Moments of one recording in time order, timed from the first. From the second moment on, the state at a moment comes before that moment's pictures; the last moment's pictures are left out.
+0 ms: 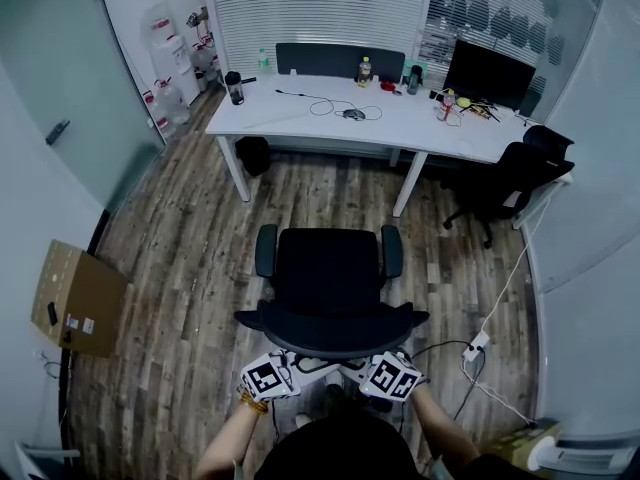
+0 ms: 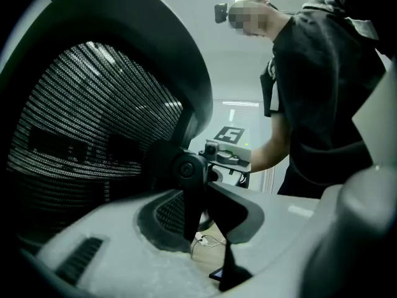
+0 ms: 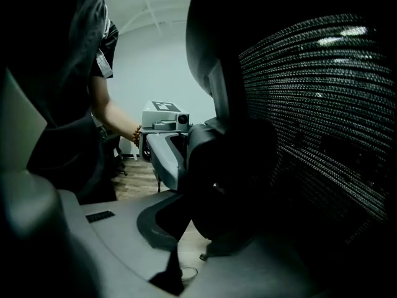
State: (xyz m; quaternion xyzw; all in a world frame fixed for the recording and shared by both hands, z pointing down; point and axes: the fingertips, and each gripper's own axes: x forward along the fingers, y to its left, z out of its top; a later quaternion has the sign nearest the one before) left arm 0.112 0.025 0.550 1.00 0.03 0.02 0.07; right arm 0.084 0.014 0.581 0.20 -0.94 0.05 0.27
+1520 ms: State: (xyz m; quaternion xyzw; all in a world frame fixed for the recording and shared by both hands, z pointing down) left arm 0.116 -0.104 0.550 1.00 0.04 0.04 0.07; right arm 0.084 -0.108 0.582 0.22 -0.92 0.04 0.31
